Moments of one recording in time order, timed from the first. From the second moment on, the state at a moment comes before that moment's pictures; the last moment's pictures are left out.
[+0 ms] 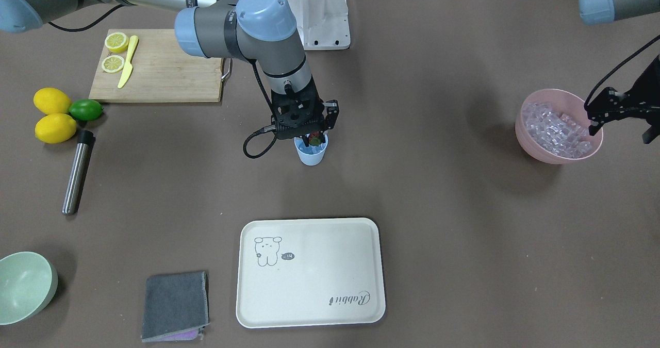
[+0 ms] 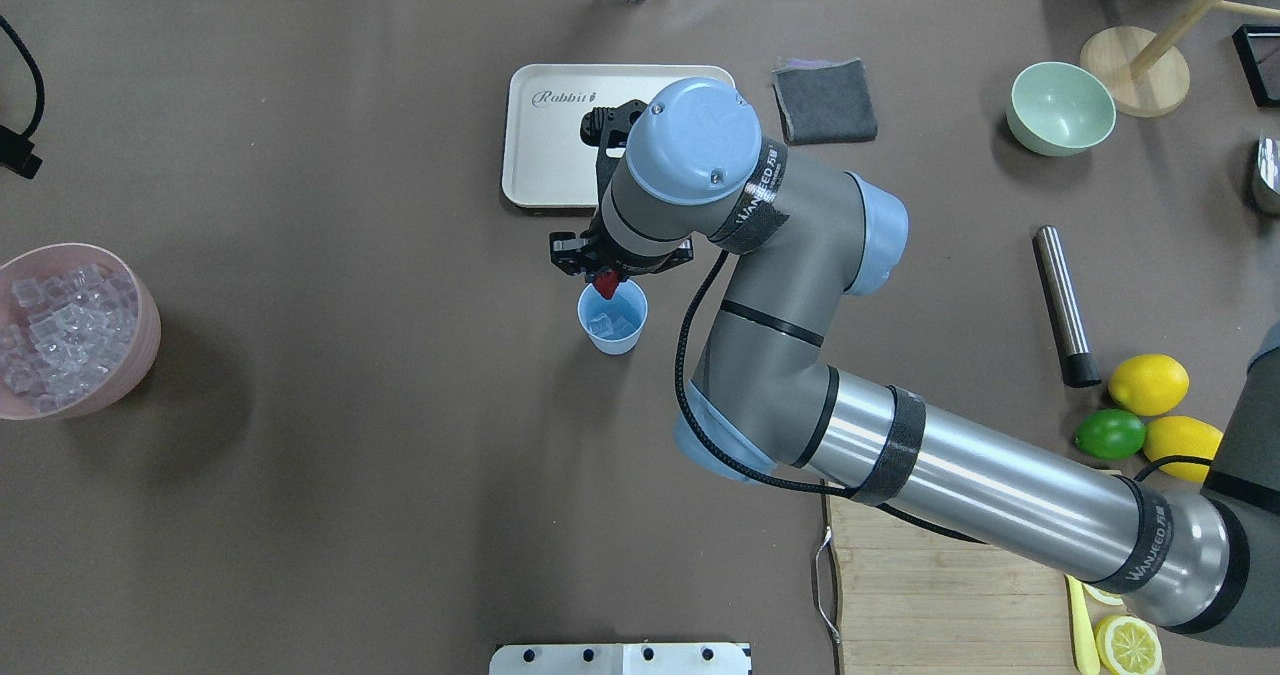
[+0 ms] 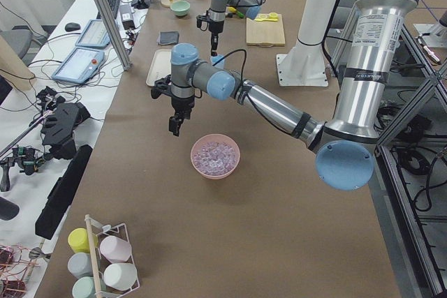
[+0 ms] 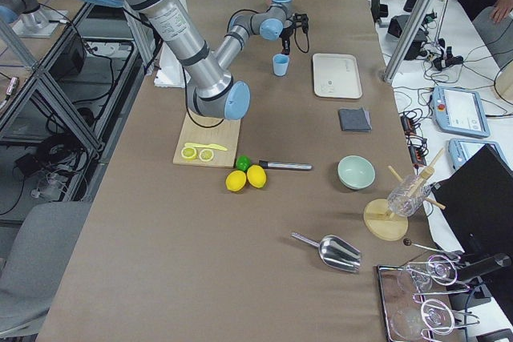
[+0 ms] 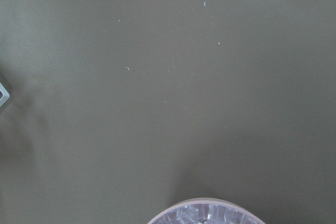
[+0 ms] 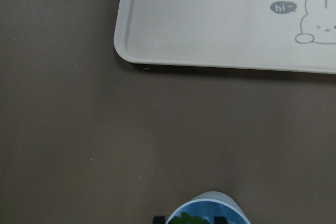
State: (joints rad) left arm -1.23 -1.73 -1.90 -1.52 -2.13 -0.22; right arm 0.56 -0.75 1.54 -1.40 1.89 1.16
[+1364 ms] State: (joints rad) left arm -1.37 -1.69 -1.86 -1.50 -2.17 -0.10; right arm 0.83 -1.08 1.84 -1.54 2.14 0.98
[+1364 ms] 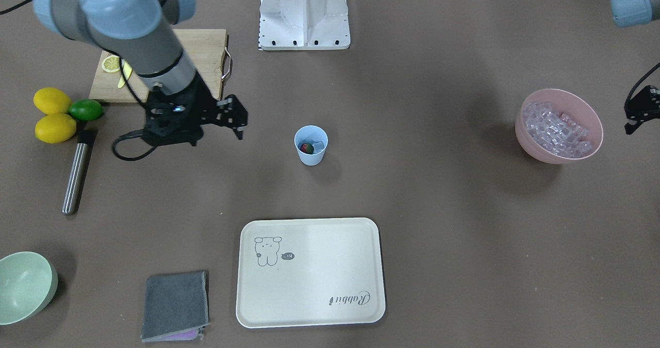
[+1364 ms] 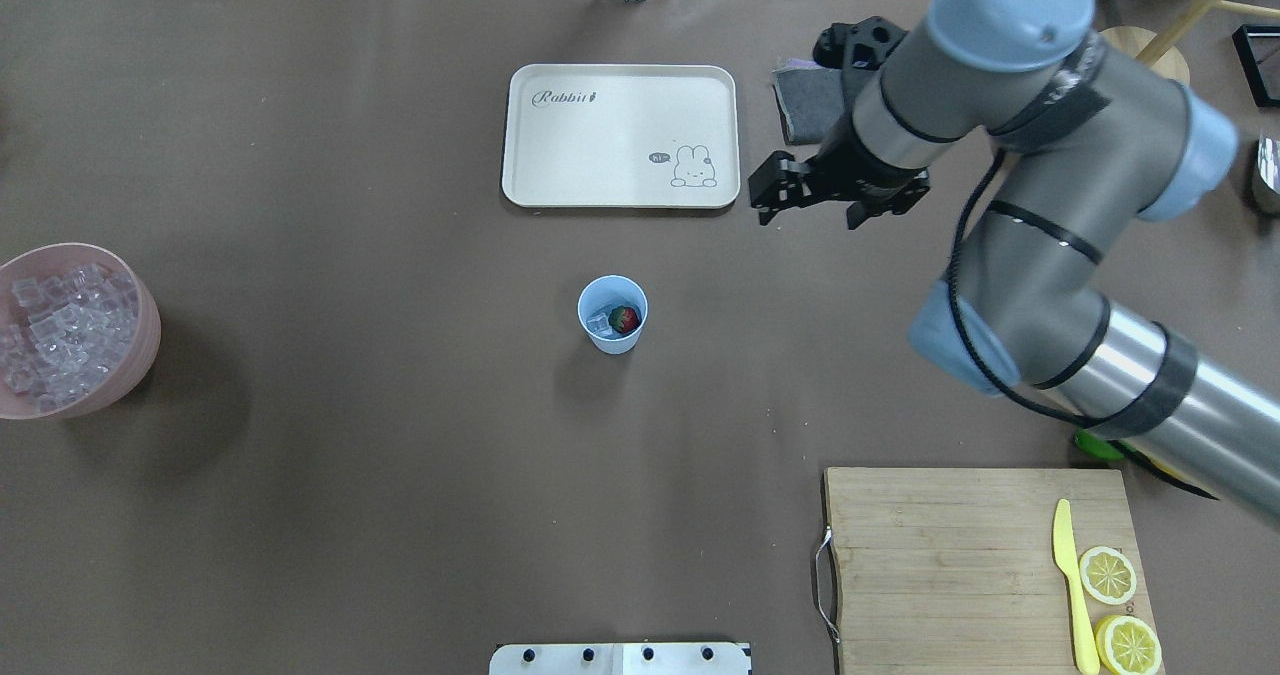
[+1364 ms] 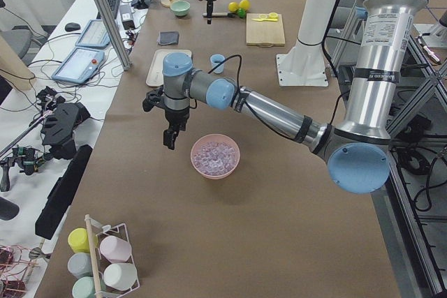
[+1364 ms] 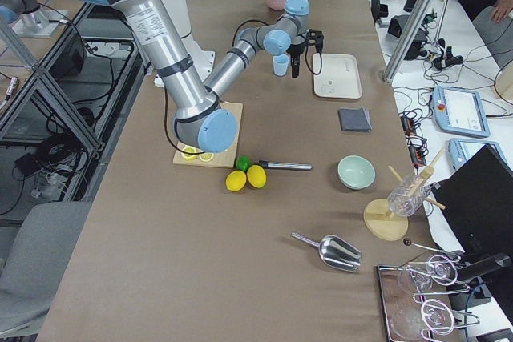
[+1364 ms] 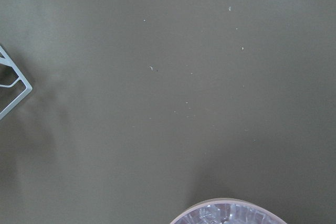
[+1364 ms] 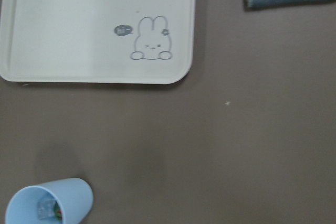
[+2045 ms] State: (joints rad) left arm -1.45 -1.62 -1.86 -1.49 -2.27 -0.04; right arm 0.97 -1.36 1.75 -1.50 2.17 0.67
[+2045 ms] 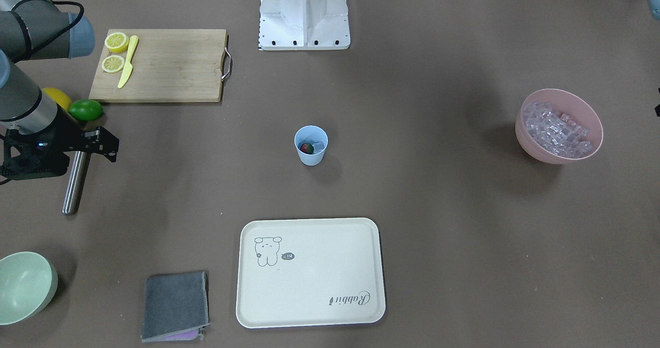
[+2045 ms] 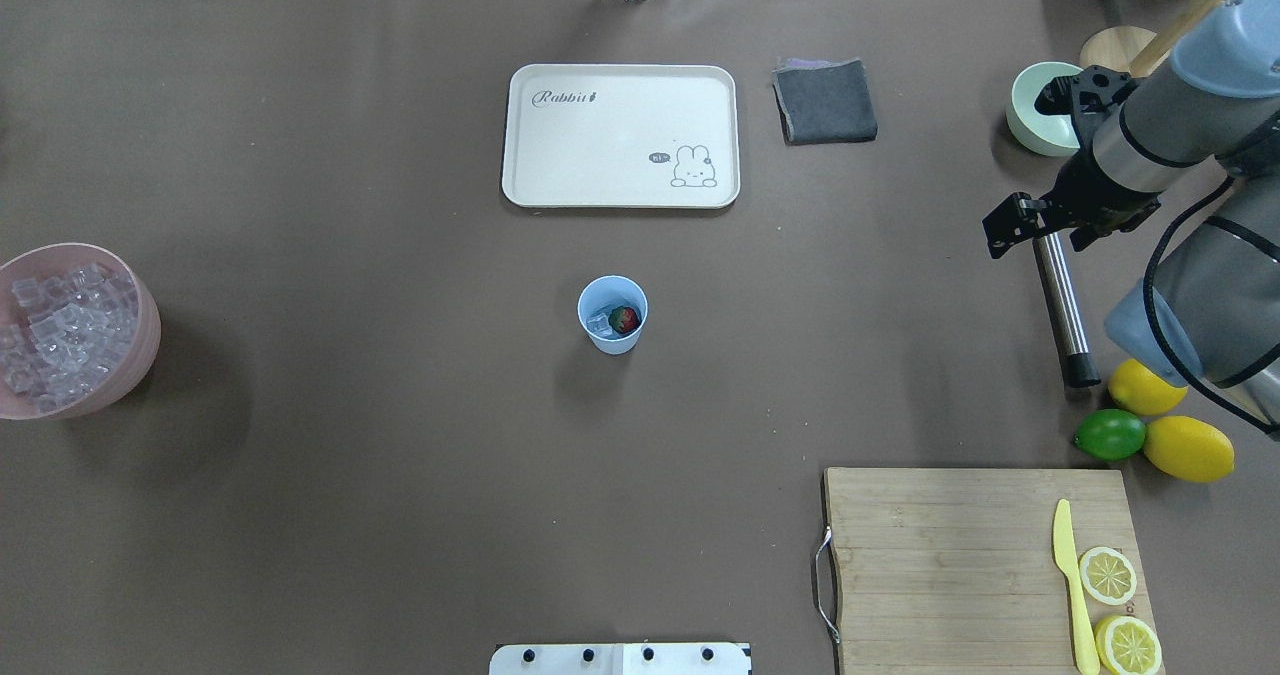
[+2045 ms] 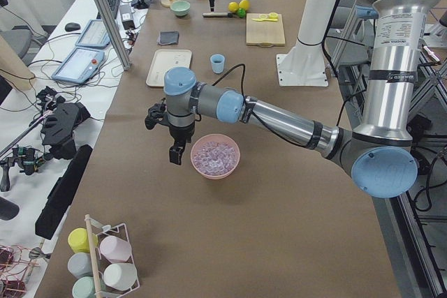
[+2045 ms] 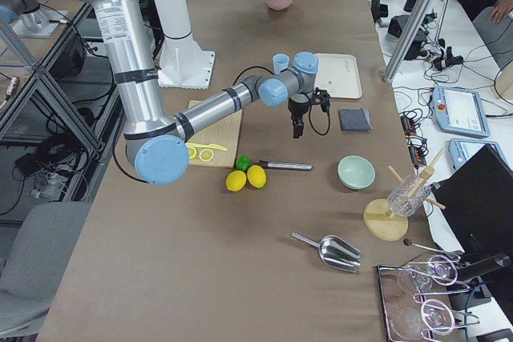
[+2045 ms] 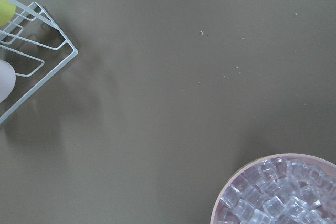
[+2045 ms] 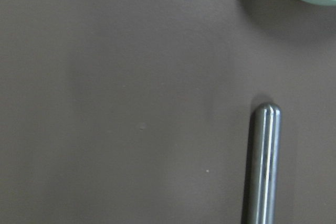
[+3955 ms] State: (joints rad) left arm -1.48 -1.60 -1.93 -1.49 -2.28 -0.06; right arm 1.07 -1.28 1.57 -1.28 2.31 0.69
